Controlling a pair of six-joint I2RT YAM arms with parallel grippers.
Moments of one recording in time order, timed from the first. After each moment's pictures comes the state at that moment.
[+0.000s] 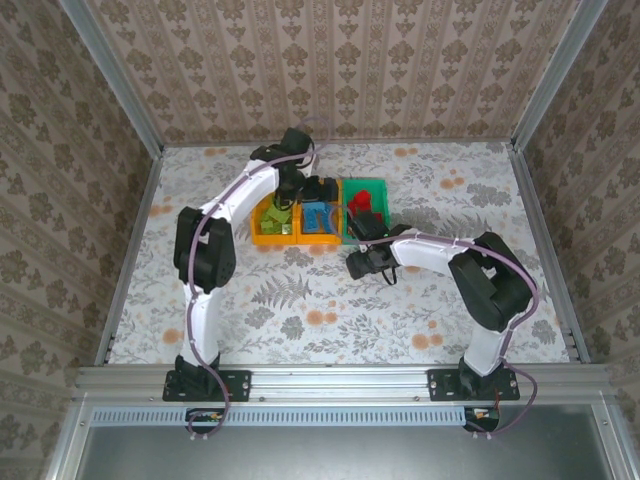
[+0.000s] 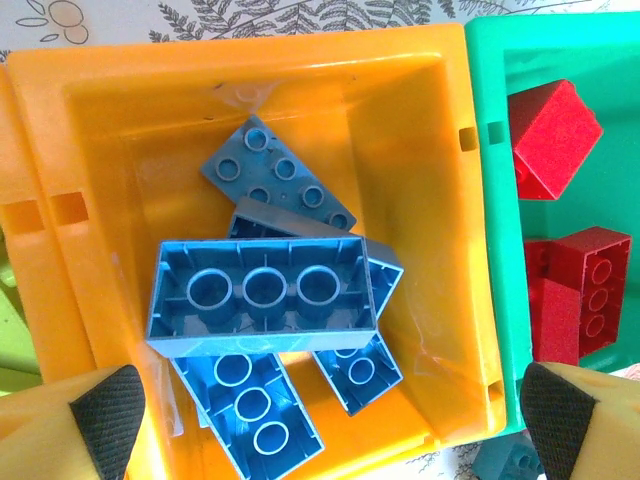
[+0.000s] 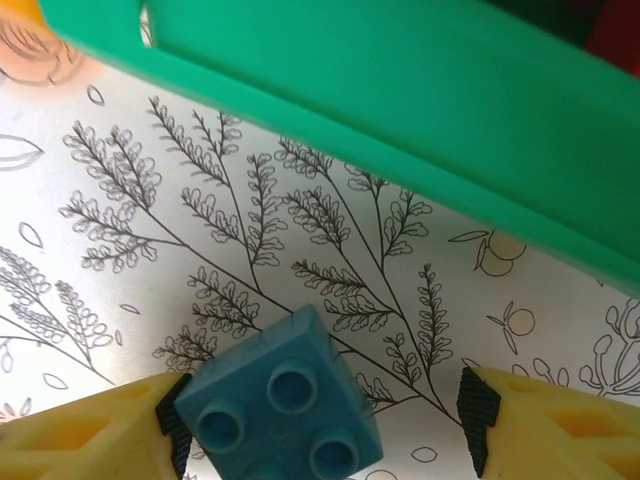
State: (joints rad) left arm -0.50 2.13 1.90 -0.89 0.24 -0.36; right arm 0.61 1.80 1.05 -0.47 0.12 0.23
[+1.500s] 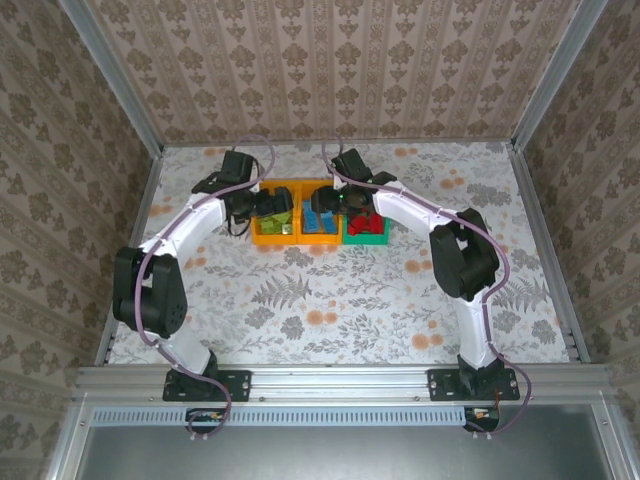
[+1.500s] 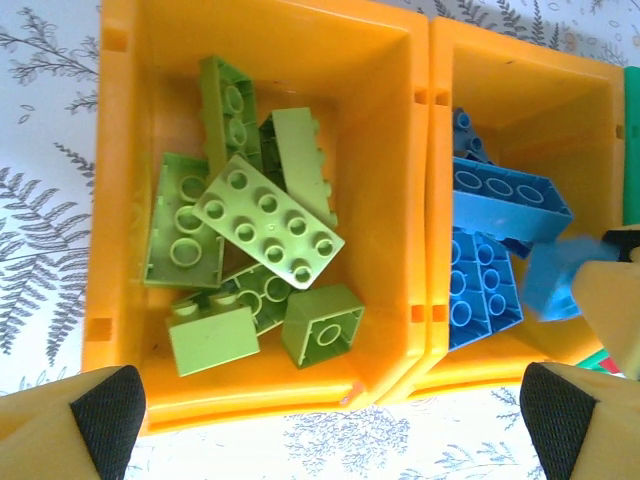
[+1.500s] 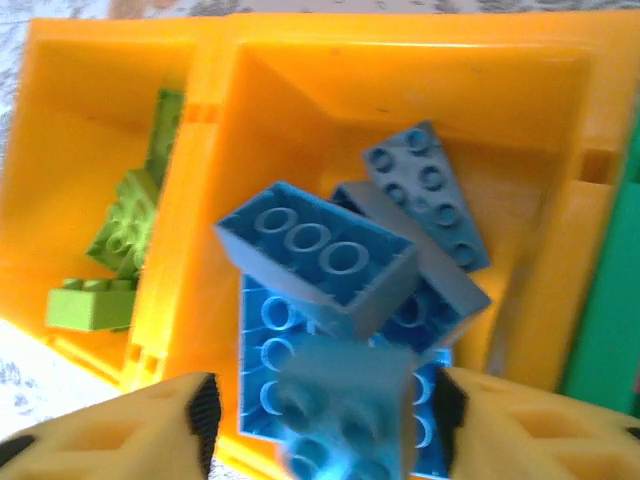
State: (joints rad) left arm -0.32 1.66 1.30 -0.61 0.20 -0.42; right arm 0.52 2.09 1.69 -0.48 -0.18 0.49
